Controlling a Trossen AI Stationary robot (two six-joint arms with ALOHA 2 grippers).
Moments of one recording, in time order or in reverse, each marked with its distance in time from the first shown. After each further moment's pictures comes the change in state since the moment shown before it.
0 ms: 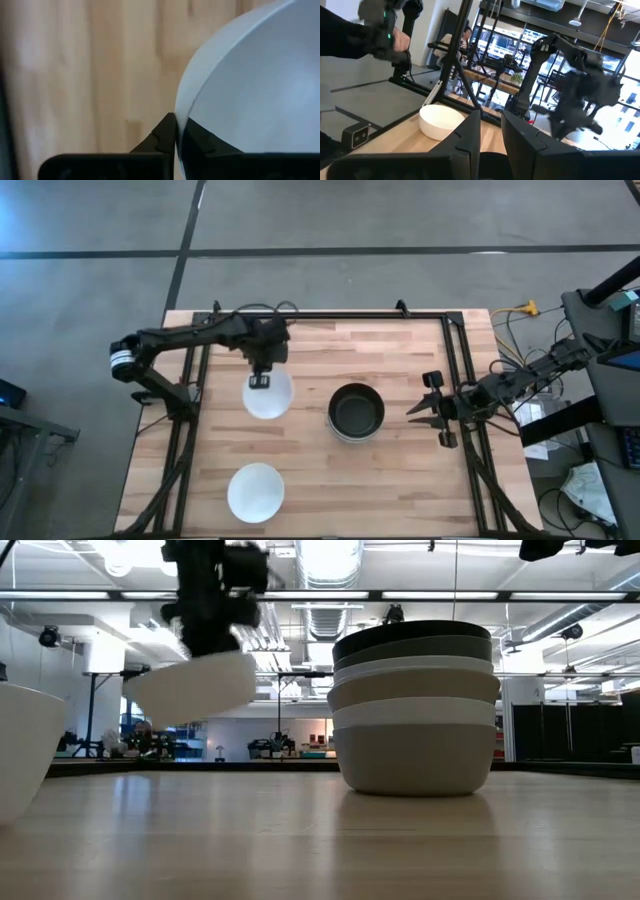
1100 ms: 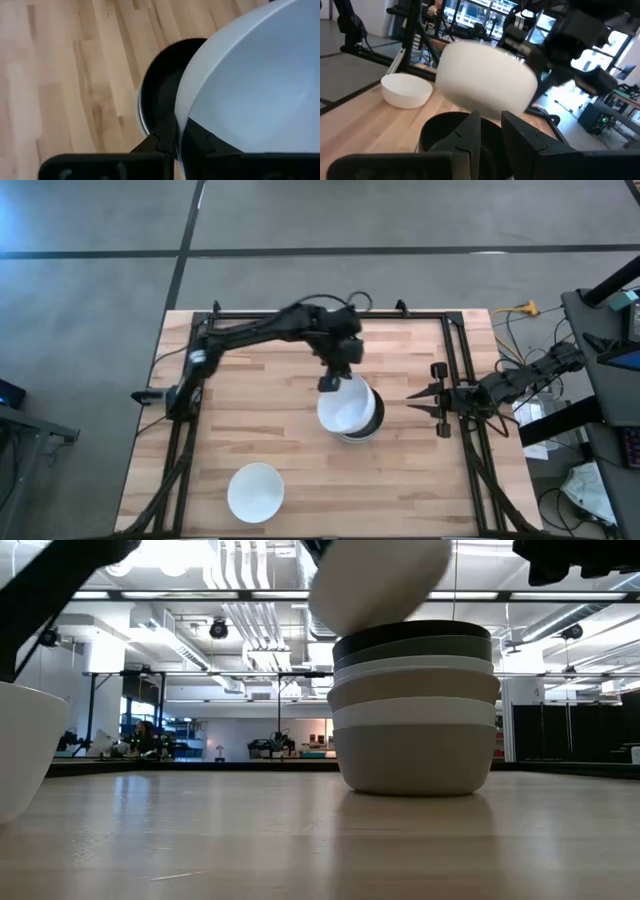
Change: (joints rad) left arm -0.182 0.627 1.045 -0.097 0.342 -0.032; right arm 0.000 -0.120 0.000 -0.237 0.219 0.016
